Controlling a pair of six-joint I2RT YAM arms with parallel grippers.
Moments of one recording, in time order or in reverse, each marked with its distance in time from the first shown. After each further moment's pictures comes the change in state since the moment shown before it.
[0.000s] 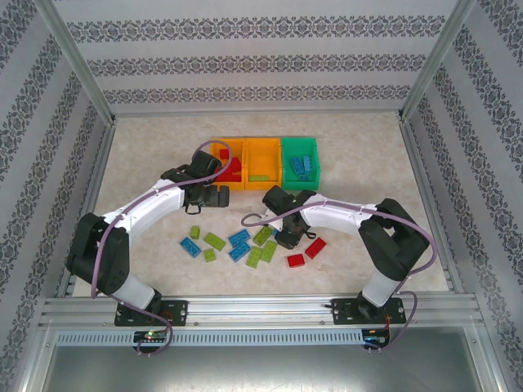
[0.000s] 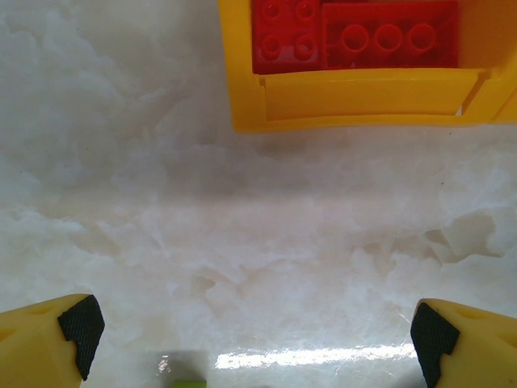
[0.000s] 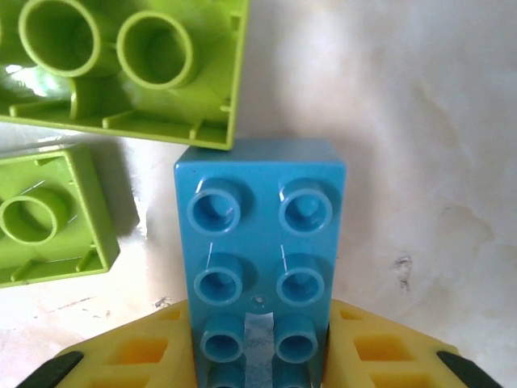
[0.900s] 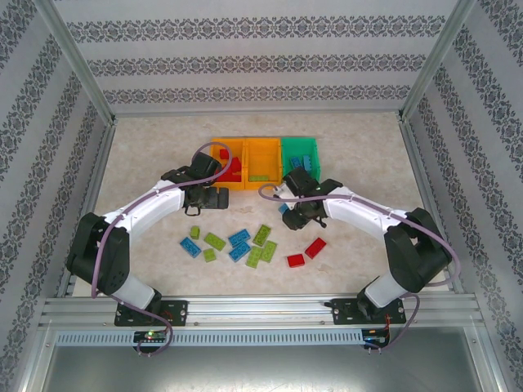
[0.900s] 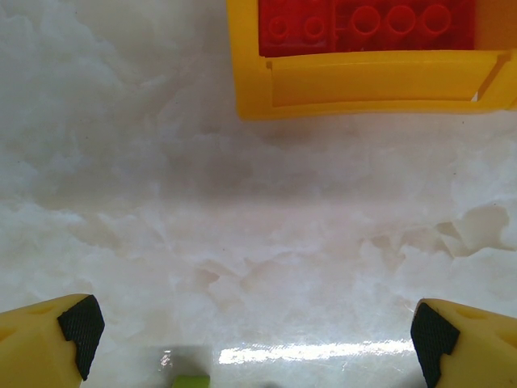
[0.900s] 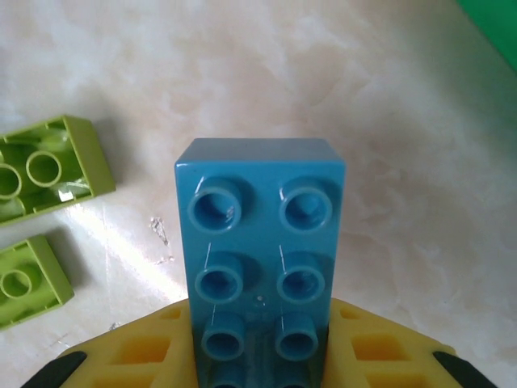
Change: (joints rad) left arm 0.000 0.000 -0.016 0.000 0.001 0.000; right arm -0.179 -0.139 -0.007 0.077 -0.087 0.136
